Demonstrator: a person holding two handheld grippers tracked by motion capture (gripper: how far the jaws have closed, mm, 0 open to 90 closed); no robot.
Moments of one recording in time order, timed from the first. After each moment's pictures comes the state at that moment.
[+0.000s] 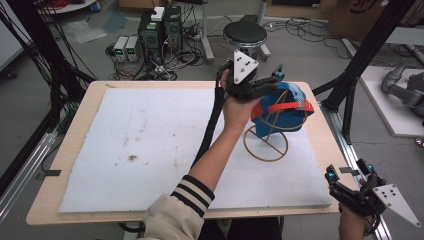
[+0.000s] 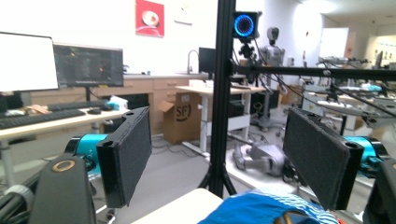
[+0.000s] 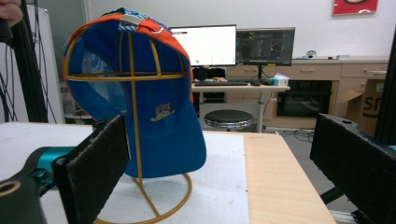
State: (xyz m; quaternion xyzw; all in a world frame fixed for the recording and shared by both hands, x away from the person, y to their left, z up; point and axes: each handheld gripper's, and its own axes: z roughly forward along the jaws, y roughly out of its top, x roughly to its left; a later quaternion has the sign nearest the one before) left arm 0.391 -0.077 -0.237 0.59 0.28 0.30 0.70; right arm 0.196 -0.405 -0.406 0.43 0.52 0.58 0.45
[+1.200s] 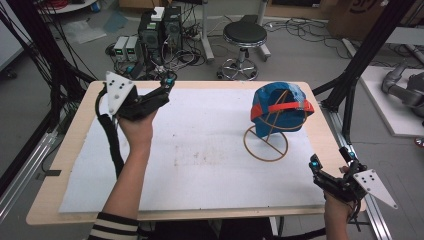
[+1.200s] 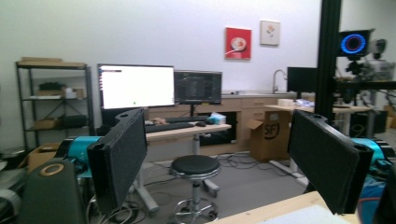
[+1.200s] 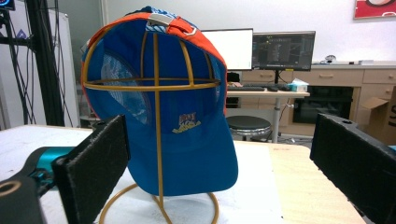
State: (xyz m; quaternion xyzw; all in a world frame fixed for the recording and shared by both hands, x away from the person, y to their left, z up) left arm 0.330 0.146 -0.255 0.51 0.35 0.45 0.65; right arm 0.228 -0.376 -0.403 0.41 0.53 0.60 0.44
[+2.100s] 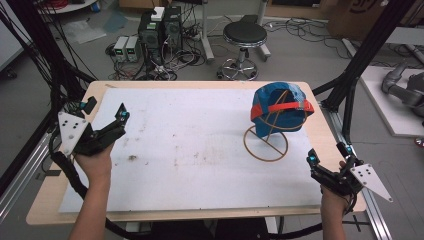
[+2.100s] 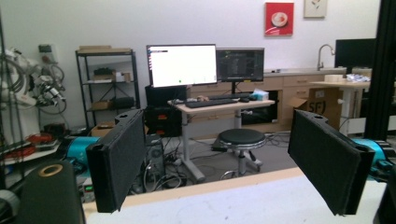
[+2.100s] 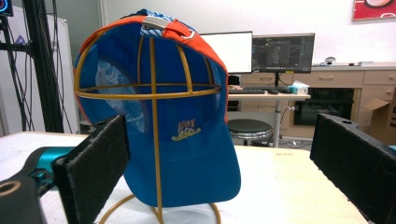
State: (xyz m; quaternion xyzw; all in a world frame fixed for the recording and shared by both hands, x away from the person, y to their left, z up) left arm 0.279 0.236 -0.316 0.51 0.40 0.50 0.58; right arm 0.241 -0.371 -0.402 0.41 0.52 0.60 0.44
